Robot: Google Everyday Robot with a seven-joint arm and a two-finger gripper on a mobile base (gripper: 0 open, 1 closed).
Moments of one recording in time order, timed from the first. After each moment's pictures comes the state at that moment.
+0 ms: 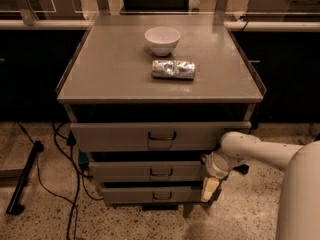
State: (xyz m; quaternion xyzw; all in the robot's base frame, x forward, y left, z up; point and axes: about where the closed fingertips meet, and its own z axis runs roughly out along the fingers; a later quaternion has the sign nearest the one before) arm 0.563 -0.185 0.412 -0.66 0.73 0.11 0.15
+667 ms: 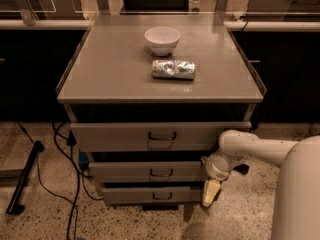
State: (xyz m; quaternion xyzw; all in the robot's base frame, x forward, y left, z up) arm 0.541 -0.186 0.417 -0.66 0.73 0.12 0.11
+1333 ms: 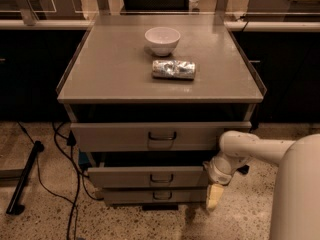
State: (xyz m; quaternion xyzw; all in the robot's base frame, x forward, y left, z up) arm 0.516 -0.194 0.415 -0.66 0.73 0.14 0.06
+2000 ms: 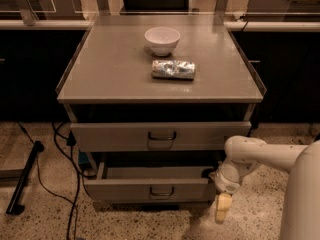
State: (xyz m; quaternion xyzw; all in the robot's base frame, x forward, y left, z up) arm 0.471 -0.212 0.424 -0.66 0.74 0.15 0.02
